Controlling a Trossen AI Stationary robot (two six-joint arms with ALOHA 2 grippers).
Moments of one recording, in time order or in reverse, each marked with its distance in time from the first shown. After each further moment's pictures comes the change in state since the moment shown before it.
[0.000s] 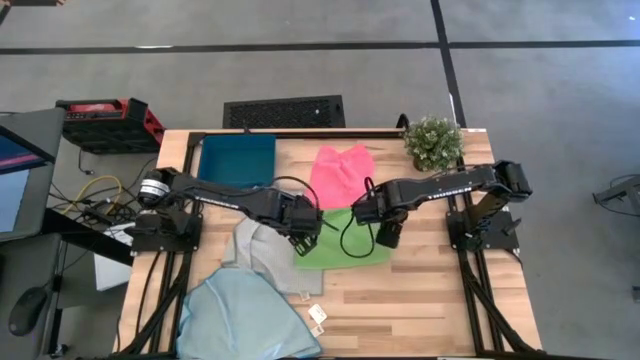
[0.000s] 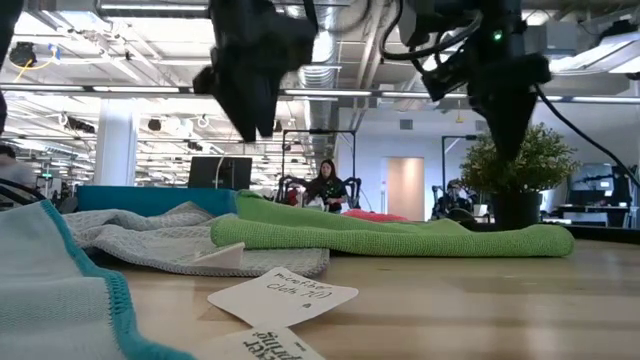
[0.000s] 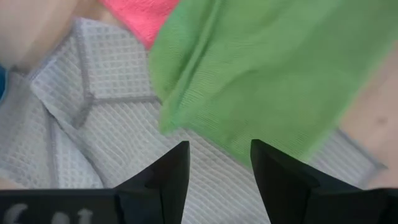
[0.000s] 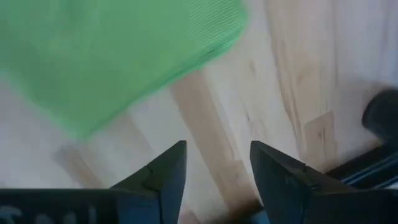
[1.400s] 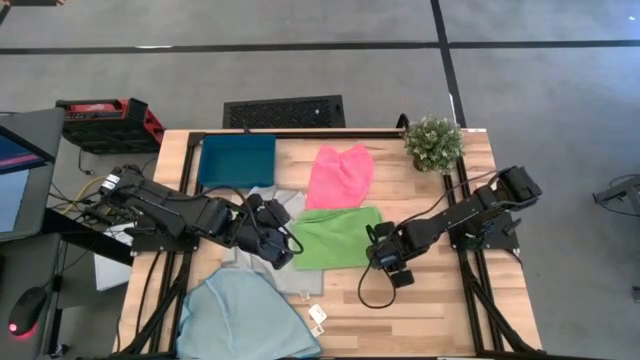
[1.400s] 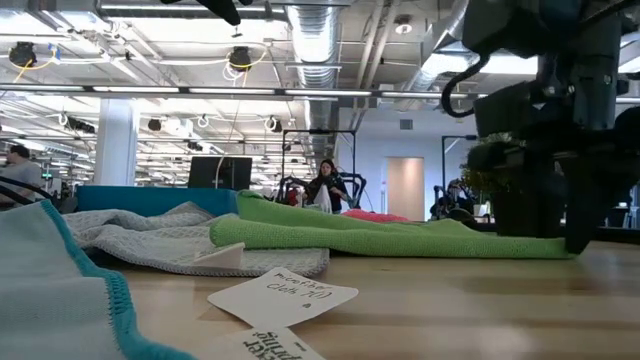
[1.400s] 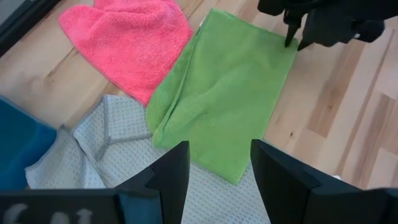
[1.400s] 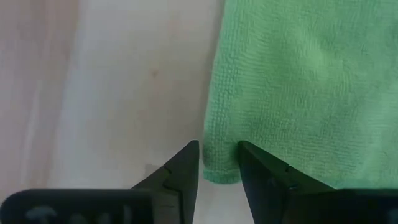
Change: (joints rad) left arm -0.242 -0.272 0.001 0.002 -0.307 -0.050; right arm 0.264 -0.034 -0.434 0.734 -0.124 -0.322
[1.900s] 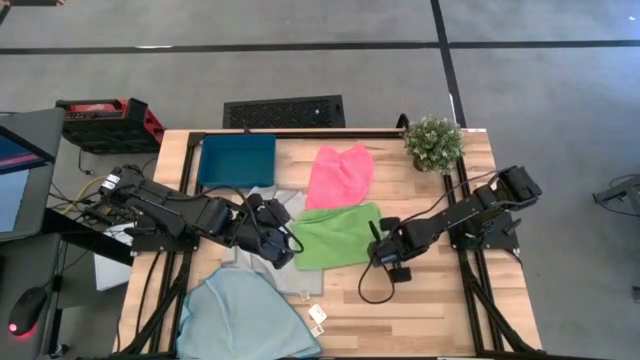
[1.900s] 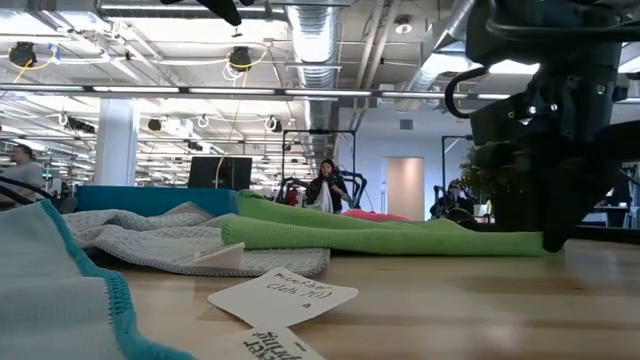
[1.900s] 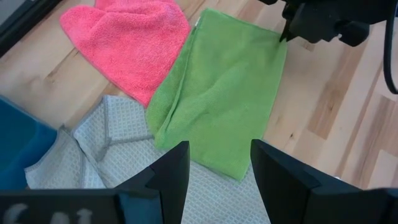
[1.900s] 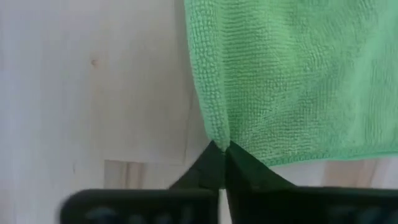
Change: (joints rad) left arm 0.000 0.000 0.000 0.001 0.000 -0.002; right arm -0.007 0.000 0.000 -0.056 0.094 0.131
